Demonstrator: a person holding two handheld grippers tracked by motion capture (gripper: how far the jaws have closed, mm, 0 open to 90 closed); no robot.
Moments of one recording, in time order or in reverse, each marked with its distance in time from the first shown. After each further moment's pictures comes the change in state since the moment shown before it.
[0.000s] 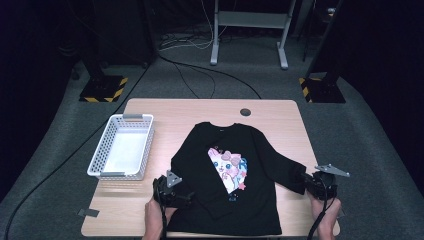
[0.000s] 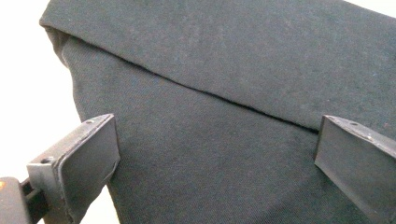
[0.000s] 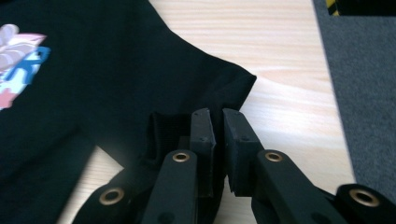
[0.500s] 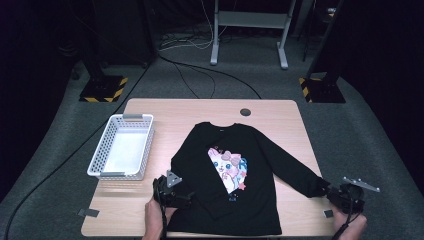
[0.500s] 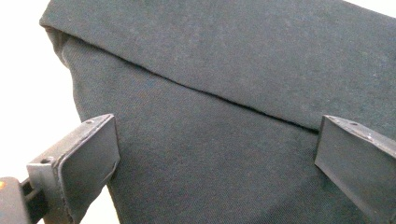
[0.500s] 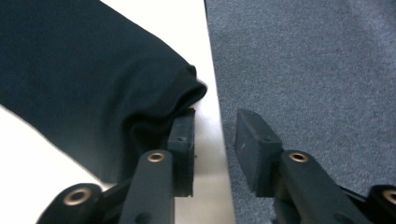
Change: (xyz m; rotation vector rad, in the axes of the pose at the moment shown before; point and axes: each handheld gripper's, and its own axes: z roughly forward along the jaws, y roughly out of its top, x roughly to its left) left arm 0.000 0.000 0.000 0.001 0.001 0.001; right arm -0.062 -0.035 -0.028 0.046 -0.142 0.162
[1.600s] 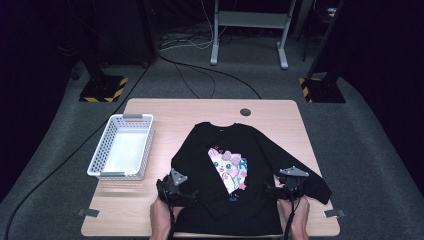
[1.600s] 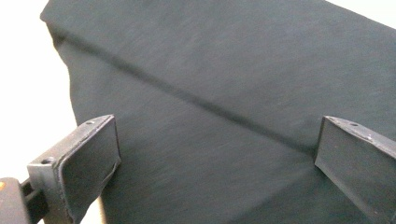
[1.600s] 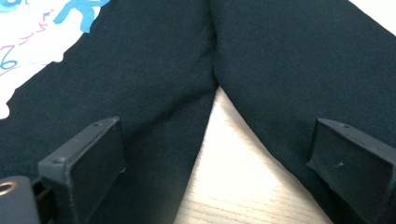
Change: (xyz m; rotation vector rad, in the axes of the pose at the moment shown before) left arm -0.029 0.018 -0.001 0.039 0.112 0.021; right arm 0.147 -0.004 0.055 0.010 0.182 -0.316
